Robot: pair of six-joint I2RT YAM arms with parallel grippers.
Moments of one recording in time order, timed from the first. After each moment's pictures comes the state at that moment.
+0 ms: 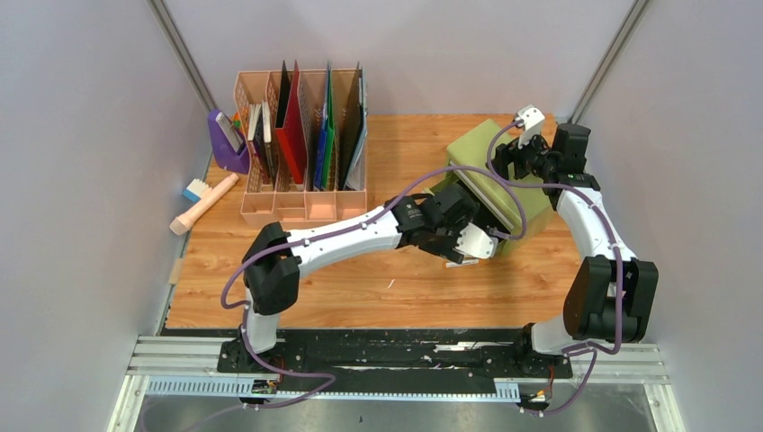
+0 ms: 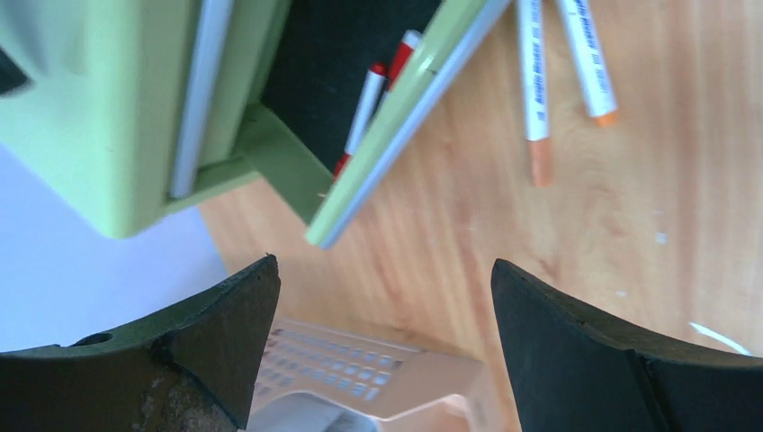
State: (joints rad) left arm -1.11 1.94 1.70 -0.60 -0.19 1.00; right arm -0.10 1.47 1.13 -0.12 -0.62 -0.37
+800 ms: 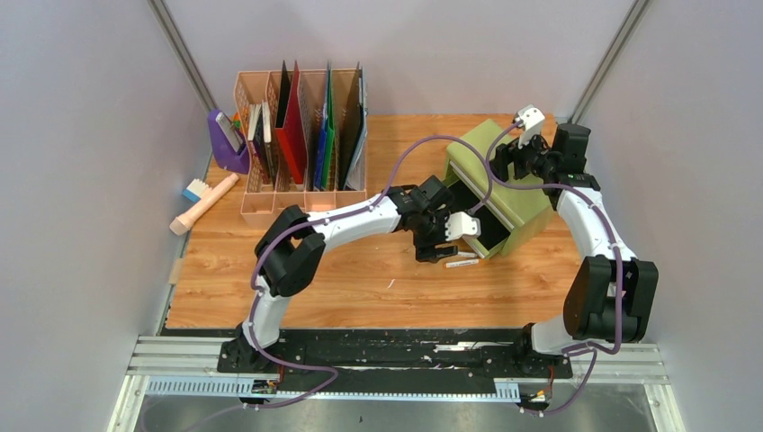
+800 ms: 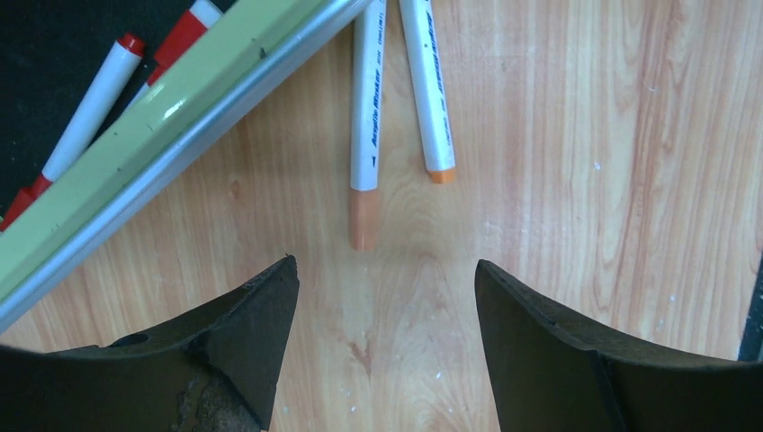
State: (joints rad) left arm -0.94 2.05 1.64 -0.63 0.33 0.59; right arm -0.10 1.47 1.13 -0.12 -0.62 -0.37
